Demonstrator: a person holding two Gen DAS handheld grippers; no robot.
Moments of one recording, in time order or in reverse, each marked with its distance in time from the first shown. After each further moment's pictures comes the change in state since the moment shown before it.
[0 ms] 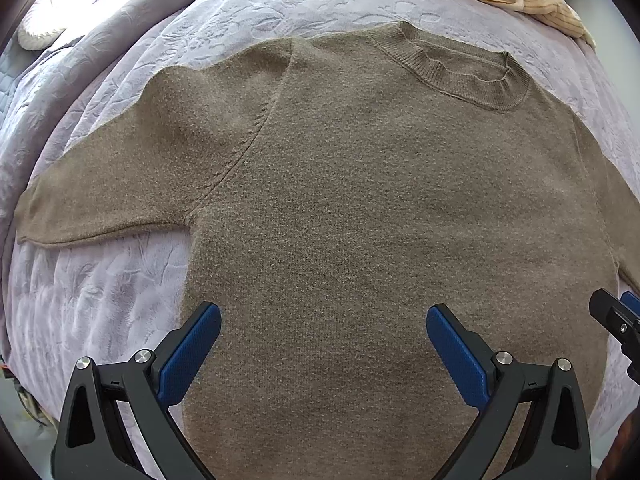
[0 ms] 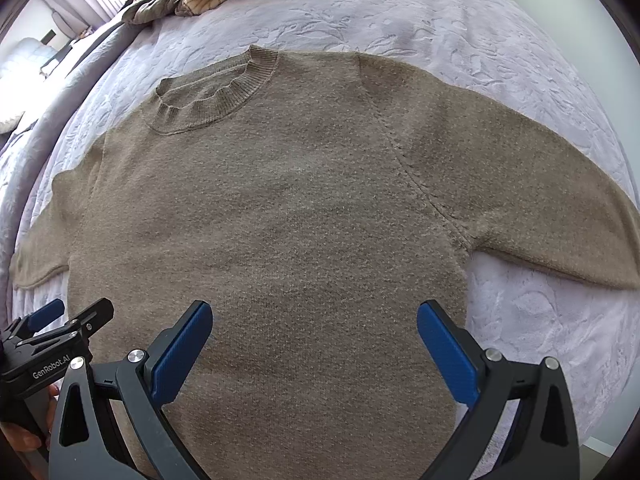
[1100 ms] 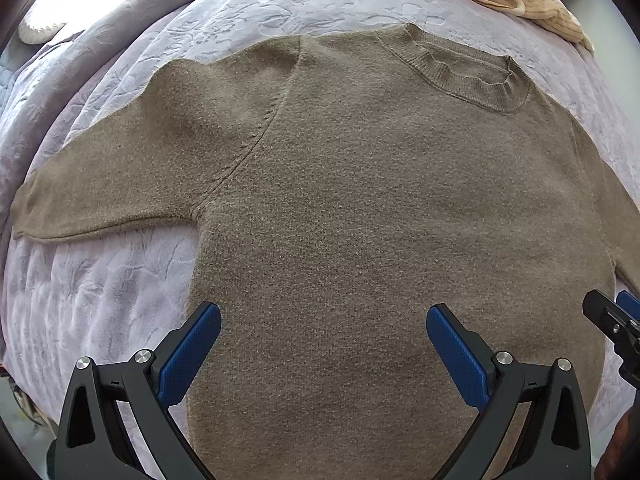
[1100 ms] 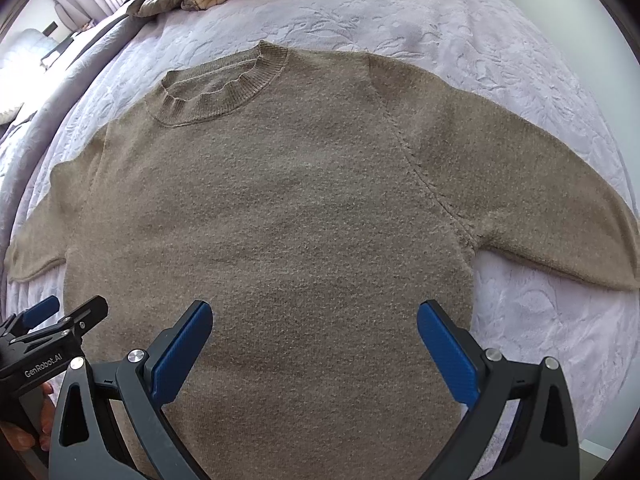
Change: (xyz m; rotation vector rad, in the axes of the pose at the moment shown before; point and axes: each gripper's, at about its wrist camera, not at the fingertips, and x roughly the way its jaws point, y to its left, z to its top) left arm 0.002 0.006 -0.002 -0.007 0.050 -0.017; right arm 0.001 0.009 -0.005 -0.019 -0.003 -0.019
